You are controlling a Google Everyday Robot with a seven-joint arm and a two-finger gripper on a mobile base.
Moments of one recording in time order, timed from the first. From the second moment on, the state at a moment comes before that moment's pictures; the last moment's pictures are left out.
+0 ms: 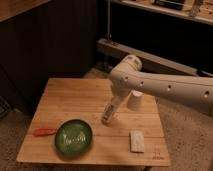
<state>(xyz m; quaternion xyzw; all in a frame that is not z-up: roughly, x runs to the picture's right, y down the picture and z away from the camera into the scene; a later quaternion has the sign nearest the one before) 0.068 0.030 0.754 -0.16 -0.09 -0.41 0.89</state>
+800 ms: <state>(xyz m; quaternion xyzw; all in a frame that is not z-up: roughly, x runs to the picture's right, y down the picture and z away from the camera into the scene) 0.071 0.031 0.752 -0.16 -0.08 -0.42 0.89</state>
